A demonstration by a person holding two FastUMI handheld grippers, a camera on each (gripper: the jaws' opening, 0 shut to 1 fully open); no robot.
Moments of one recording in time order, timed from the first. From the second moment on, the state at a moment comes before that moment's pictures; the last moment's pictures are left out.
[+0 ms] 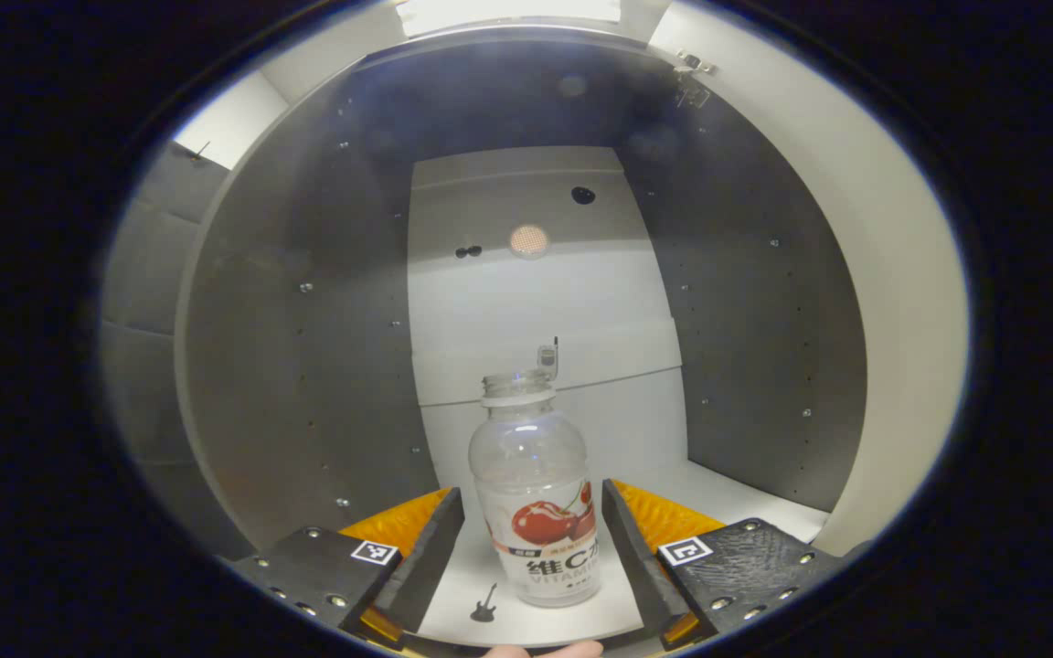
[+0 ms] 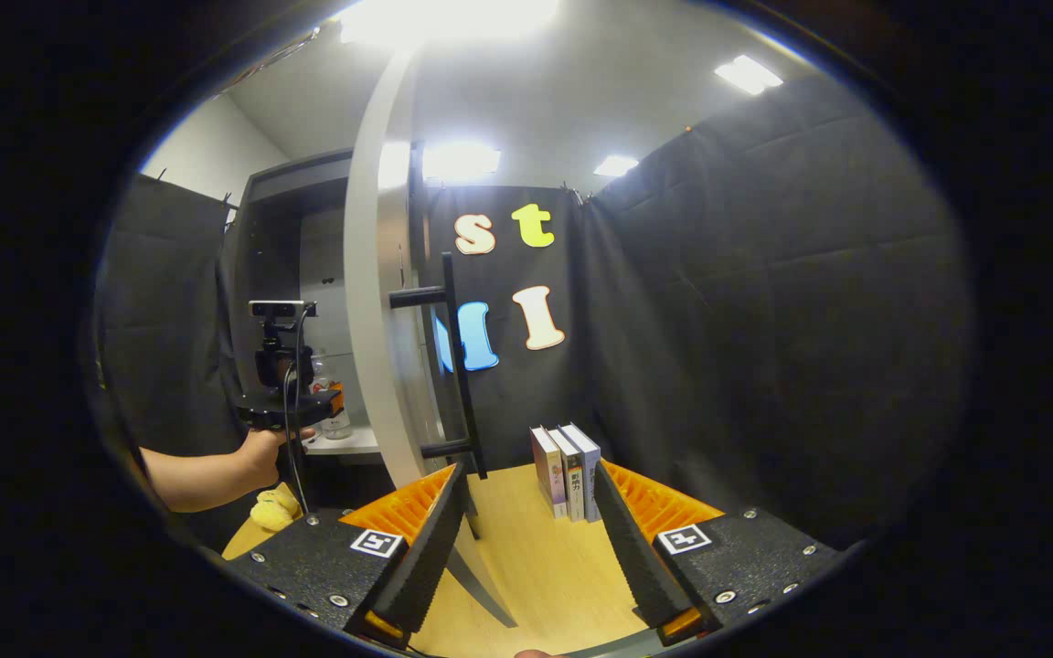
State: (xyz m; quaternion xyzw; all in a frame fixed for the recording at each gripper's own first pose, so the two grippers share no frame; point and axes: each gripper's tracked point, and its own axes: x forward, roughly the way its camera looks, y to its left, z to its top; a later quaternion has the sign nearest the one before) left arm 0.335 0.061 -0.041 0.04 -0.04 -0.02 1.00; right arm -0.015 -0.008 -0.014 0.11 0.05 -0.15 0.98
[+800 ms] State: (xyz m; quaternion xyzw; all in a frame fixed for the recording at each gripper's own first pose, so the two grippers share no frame) left arm 0.336 0.080 -0.037 0.04 -0.03 0.01 1.00; right arm -0.007 -0.014 -0.021 0.14 0.03 -0.15 0.98
